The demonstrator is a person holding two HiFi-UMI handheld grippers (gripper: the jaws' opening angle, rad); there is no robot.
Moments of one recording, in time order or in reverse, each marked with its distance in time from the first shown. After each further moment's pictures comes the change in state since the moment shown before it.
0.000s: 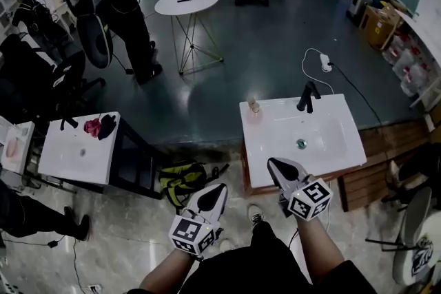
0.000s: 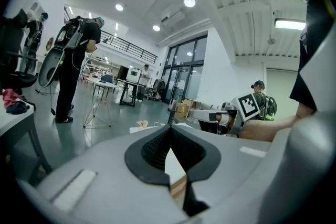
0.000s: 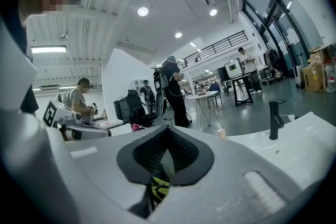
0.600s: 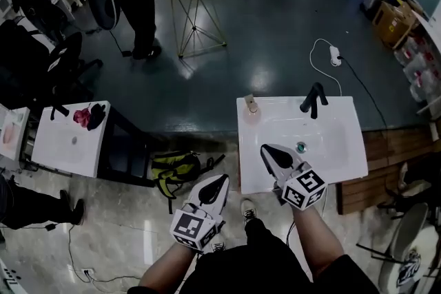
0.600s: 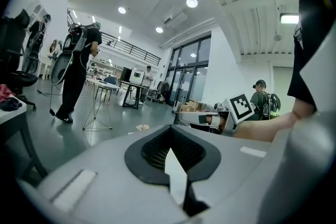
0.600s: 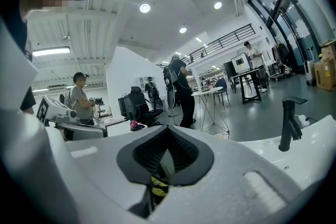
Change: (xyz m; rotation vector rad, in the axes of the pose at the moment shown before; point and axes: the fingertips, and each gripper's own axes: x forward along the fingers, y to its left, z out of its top) left arm 0.085 0.010 0.000 -0.006 -0.009 0.059; right arm 0.058 -0.074 0.001 -0.014 0.037 0.092
